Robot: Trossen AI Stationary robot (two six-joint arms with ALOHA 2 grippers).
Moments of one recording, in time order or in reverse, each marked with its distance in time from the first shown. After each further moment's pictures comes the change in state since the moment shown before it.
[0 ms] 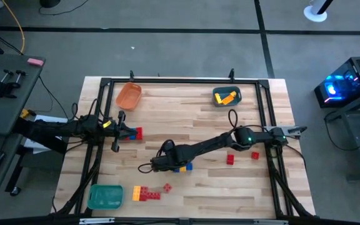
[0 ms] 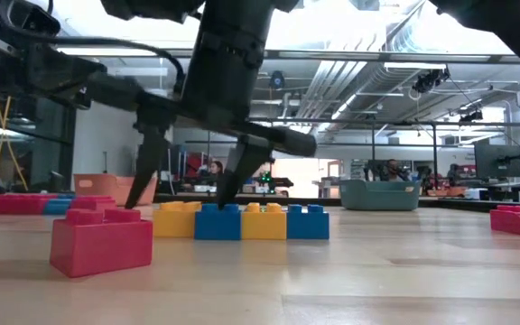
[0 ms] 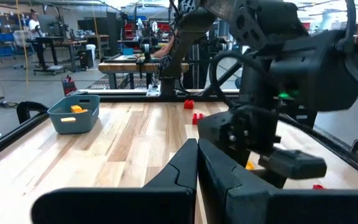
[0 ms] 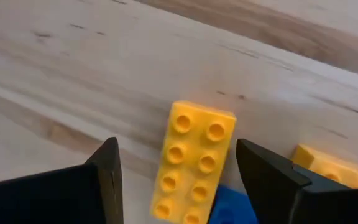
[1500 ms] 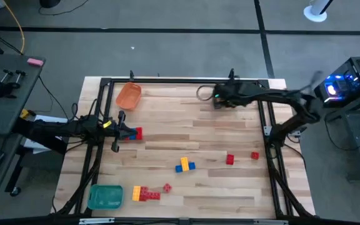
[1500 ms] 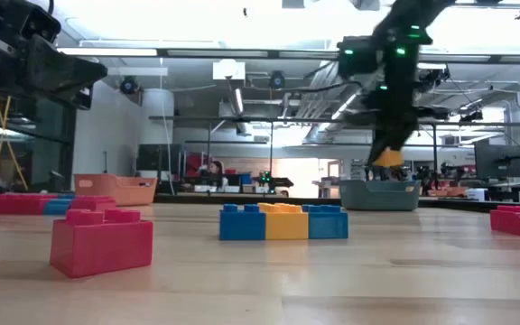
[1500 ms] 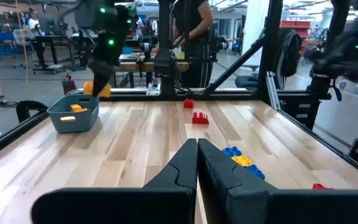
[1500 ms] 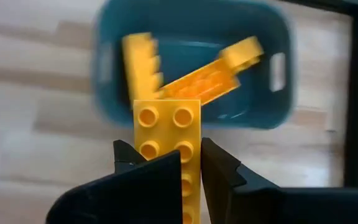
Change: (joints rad) left arm 0.000 0.007 0.000 0.003 0.001 0.000; right arm -0.747 -1.058 -1.219 0.135 0.233 -0.577
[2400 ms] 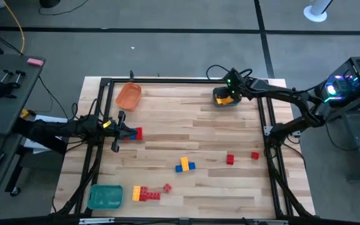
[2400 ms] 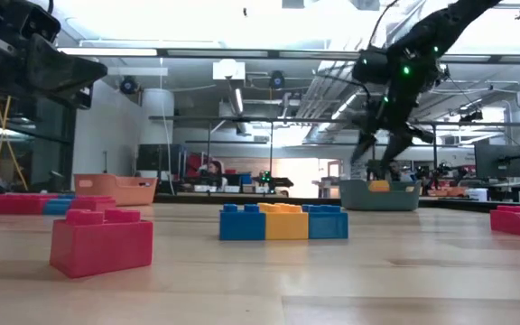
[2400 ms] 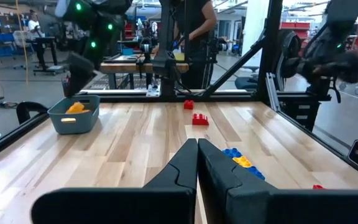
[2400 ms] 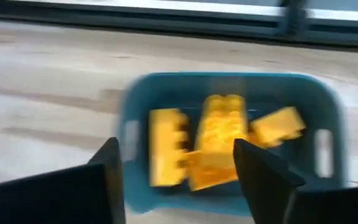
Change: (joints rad) left arm 0.000 0.000 0.000 0.004 0.000 0.000; right arm -0.199 -0.065 -0.115 0.386 -0.224 -0.234
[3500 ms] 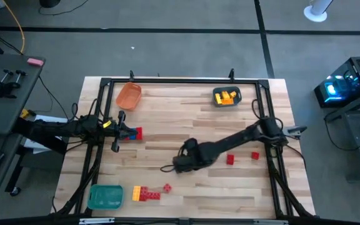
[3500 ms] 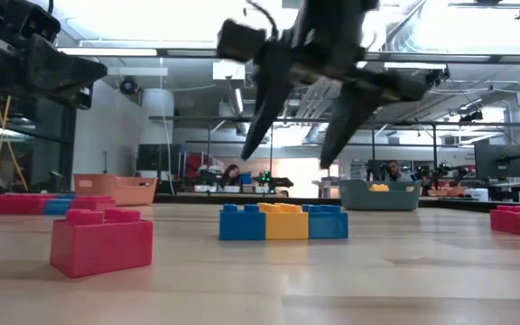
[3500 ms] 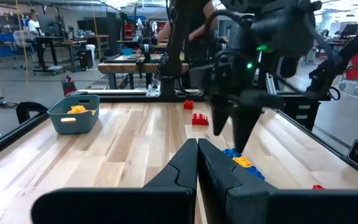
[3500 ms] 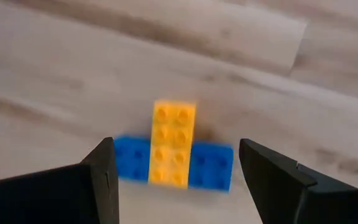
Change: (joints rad) left arm 0.000 0.000 0.000 0.000 0.000 0.000; right arm 0.993 0.729 0.847 -0.507 0.055 0.942
